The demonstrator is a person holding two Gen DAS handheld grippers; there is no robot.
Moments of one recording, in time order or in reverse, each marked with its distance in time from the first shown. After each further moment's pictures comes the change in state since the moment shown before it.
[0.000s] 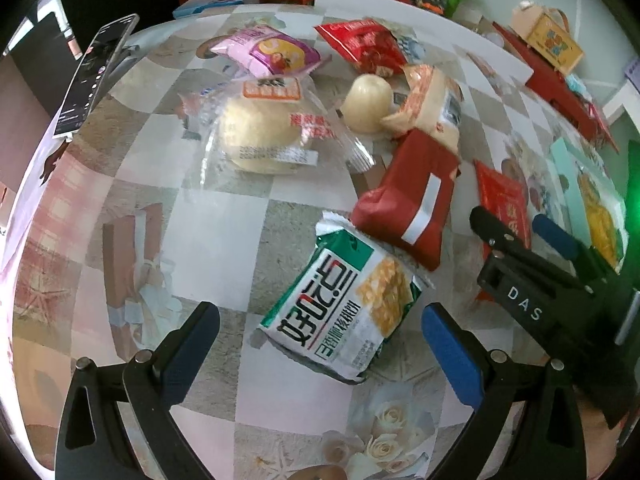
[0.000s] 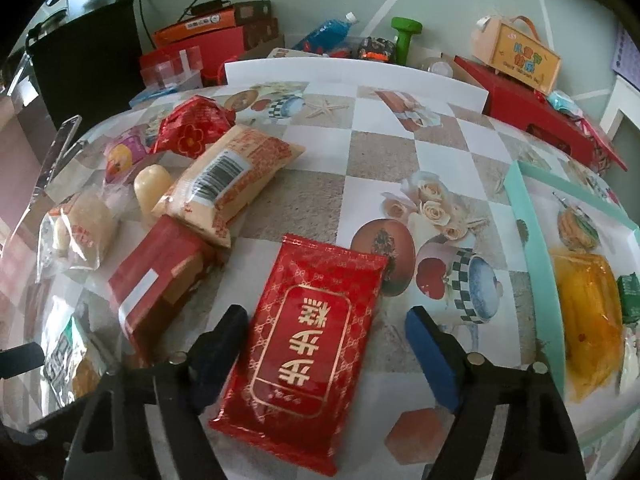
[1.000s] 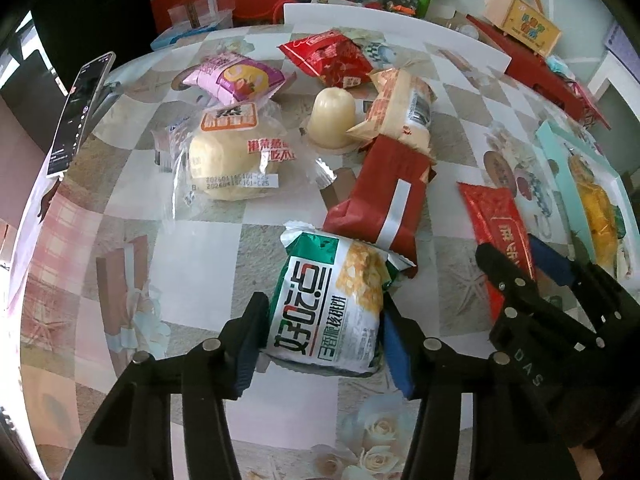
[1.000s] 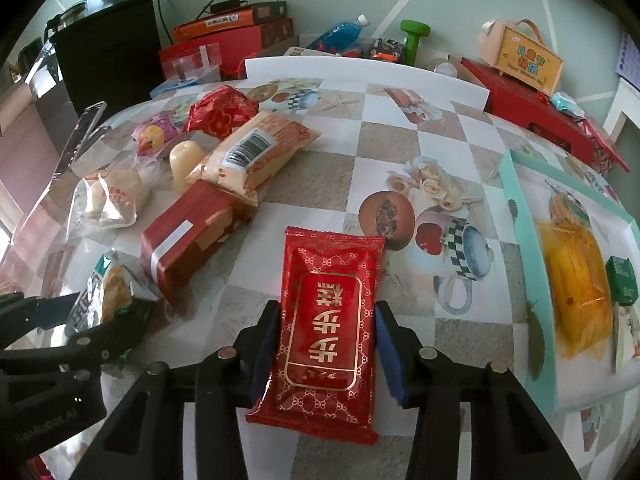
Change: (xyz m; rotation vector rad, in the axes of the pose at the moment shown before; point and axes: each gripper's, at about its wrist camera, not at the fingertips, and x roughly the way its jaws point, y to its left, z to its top) left arm 0.005 -0.032 0.015 0.089 -0.067 0.005; right arm -0.025 0.003 -0.025 -0.027 0.005 0.033
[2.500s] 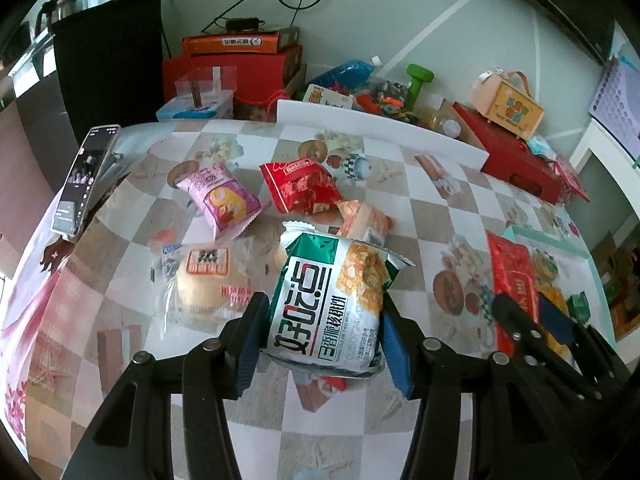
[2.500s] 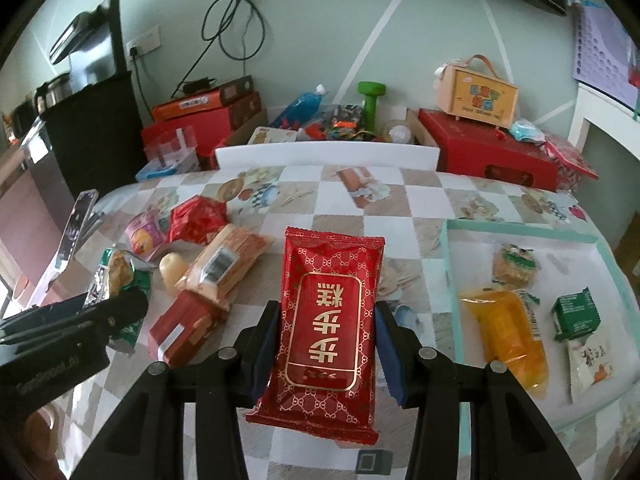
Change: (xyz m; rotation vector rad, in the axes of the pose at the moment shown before) left arm -0.048 -0.008 0.039 -0.089 -0.277 -0.059; right arm -0.053 -0.043 0.034 0.118 -0.211 -0.035
